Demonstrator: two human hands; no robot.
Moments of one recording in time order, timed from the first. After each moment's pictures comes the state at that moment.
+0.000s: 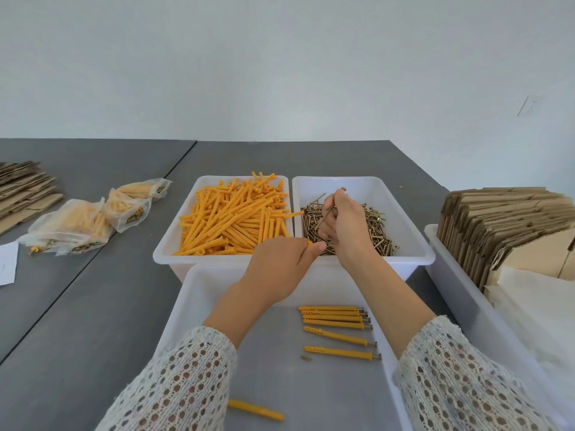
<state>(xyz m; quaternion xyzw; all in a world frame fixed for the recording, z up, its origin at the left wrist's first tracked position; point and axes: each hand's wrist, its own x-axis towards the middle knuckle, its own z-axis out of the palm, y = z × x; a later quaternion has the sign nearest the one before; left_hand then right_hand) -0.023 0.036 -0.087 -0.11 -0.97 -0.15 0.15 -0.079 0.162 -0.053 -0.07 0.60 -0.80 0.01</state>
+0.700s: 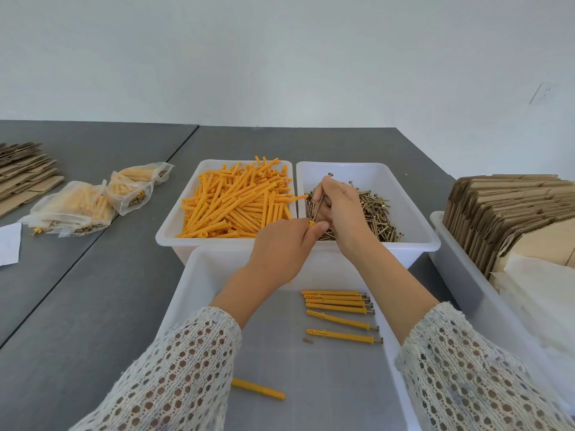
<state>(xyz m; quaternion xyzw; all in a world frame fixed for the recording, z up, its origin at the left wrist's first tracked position) -0.021 0.039 -0.087 -0.08 -0.96 -0.20 0.17 -0.079 0.155 -0.059 -0.14 0.65 -0.75 0.02</state>
